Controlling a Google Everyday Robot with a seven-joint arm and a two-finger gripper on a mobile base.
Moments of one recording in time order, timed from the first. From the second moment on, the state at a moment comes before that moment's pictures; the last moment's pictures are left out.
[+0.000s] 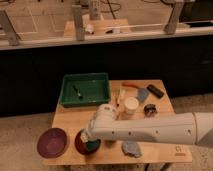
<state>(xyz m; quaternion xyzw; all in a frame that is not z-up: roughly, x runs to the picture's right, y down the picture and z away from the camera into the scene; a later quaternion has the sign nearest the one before) -0.089 0.229 0.731 0.05 -0.29 -0.84 0.47</state>
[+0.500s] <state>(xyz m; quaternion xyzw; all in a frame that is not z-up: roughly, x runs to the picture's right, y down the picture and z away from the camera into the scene) -0.101 0.211 0.754 0.06 -0.28 -0.84 0.46</state>
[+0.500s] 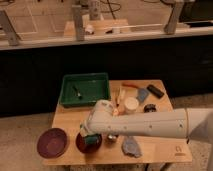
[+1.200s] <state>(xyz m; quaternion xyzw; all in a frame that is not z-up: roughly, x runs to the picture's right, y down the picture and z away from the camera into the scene) -0.115 0.214 0.738 0.08 -0.30 -0.85 0.44</state>
